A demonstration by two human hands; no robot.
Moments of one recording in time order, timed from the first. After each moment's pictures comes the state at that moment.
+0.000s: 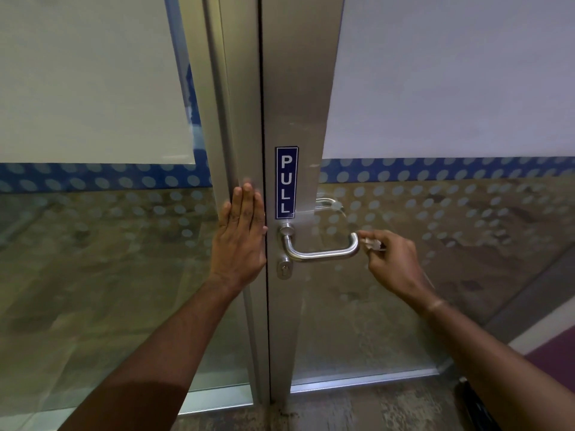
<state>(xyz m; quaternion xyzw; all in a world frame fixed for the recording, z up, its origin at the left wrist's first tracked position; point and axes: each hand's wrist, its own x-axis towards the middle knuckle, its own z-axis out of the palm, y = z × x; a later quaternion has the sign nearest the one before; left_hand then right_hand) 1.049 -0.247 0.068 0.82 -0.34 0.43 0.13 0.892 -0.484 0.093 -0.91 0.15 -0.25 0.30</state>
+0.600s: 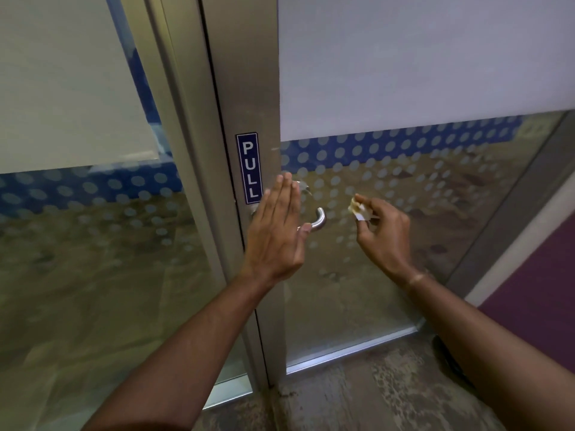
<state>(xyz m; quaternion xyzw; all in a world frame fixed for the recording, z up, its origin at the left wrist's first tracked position) 0.965 -0.303 0.094 0.78 -0.48 0.34 0.24 0.847 -0.473 0.104 -0.85 0.18 -0.42 0.27</state>
